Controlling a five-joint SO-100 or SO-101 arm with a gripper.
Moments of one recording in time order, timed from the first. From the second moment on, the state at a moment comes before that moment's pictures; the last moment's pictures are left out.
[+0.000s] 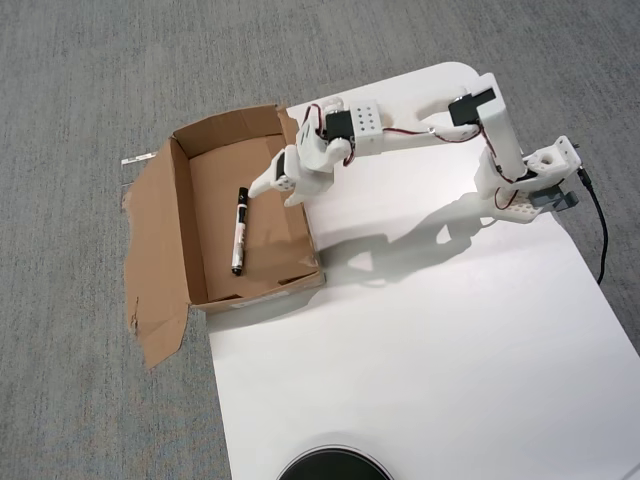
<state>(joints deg) 6.1 64.5 57.9 57.4 8.3</state>
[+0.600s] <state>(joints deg) 6.0 87.3 56.2 57.7 8.3</state>
